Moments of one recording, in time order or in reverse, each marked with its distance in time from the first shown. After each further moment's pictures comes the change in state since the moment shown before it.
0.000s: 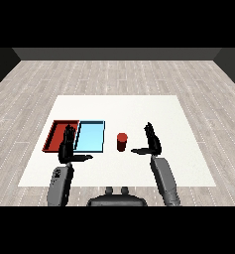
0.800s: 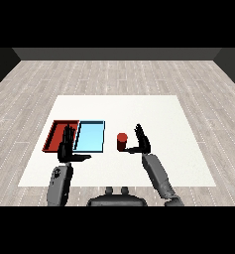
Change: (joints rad) left arm -0.011 0.007 0.020 0.033 0.021 -0.021 -0.013; right arm -0.130 0.009 0.116 0.273 -0.137 -0.053 -0.098
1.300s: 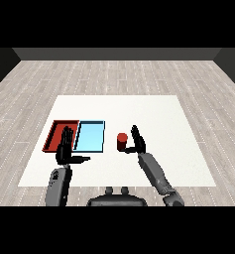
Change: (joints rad) left arm 0.038 0.002 -0.005 -0.047 0.004 -0.005 0.012; right arm -0.085 0.000 0.083 0.179 -0.119 -0.036 -0.086
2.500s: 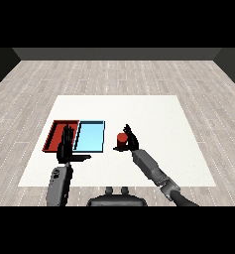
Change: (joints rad) left arm -0.024 -0.004 0.000 0.011 -0.016 0.023 0.003; right arm -0.196 0.000 0.237 0.262 -0.307 -0.031 -0.112
